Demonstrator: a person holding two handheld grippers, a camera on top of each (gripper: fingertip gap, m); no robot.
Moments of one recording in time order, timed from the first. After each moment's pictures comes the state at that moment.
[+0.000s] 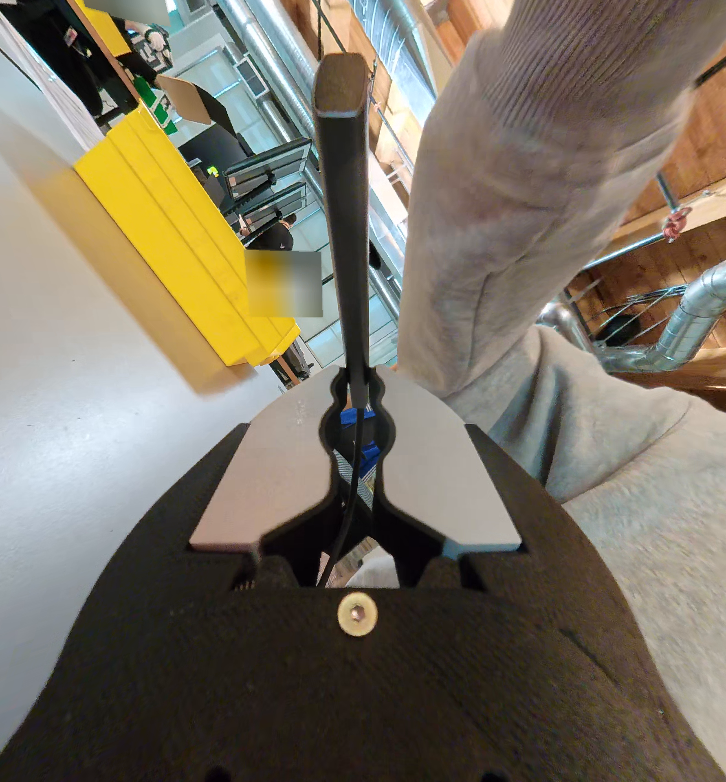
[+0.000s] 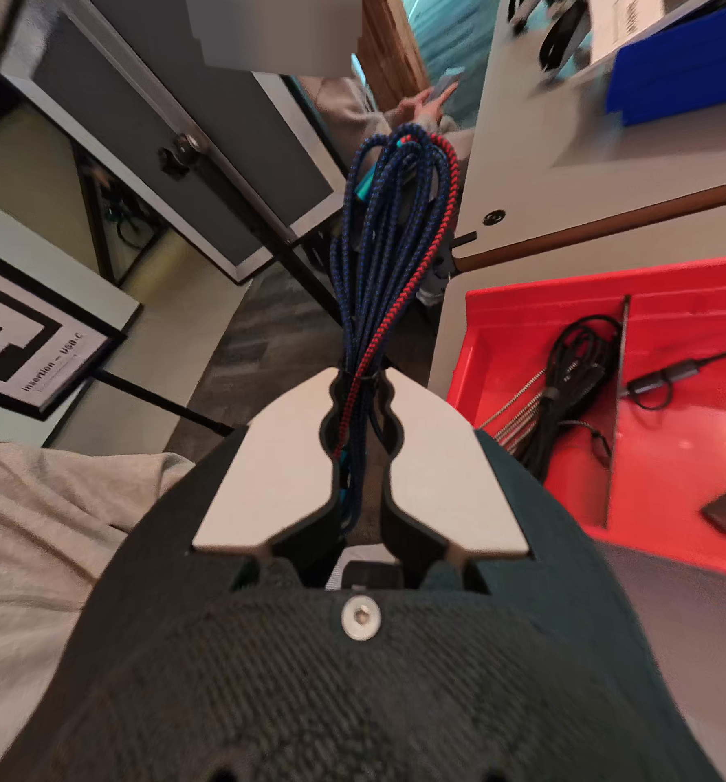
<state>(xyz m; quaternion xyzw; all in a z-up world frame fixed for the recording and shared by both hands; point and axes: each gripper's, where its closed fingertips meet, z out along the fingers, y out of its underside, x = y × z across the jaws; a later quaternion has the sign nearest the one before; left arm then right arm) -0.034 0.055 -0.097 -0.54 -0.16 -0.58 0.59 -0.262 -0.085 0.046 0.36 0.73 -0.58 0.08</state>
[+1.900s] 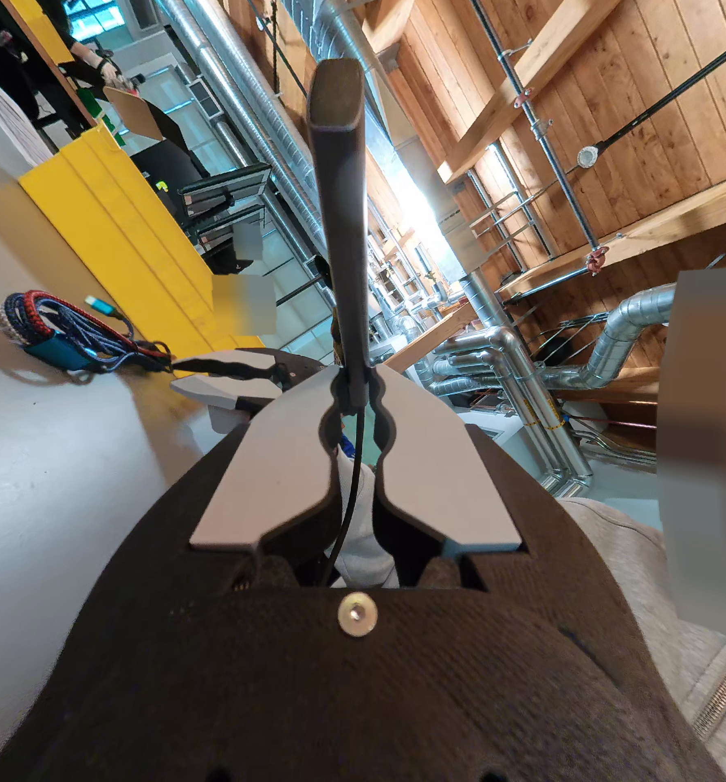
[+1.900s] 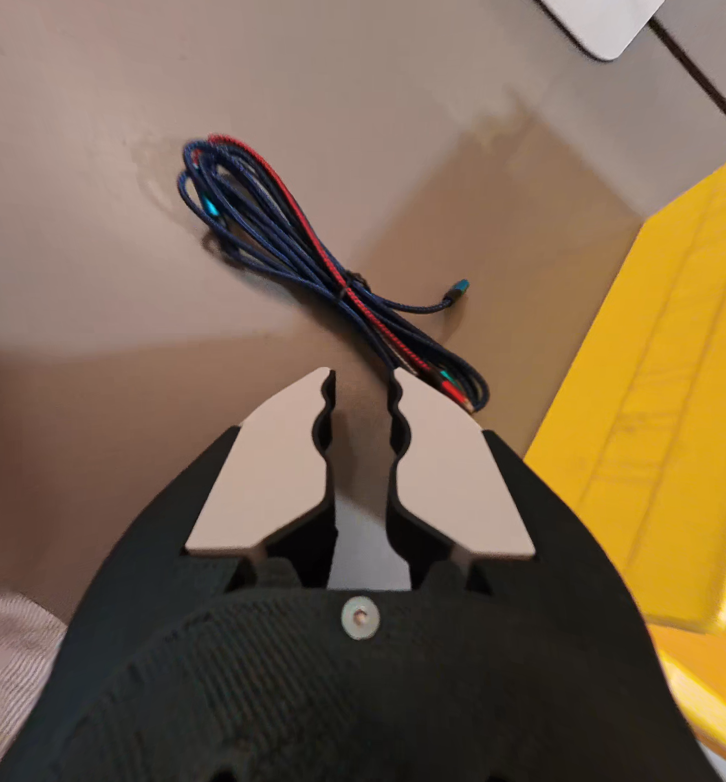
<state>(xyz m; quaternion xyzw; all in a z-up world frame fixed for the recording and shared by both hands) -0.044 0.065 -0.086 -0.48 -0.16 -0.62 0.60 0.031 0.234 -0.192 0.67 0.64 -0.14 -0.35</state>
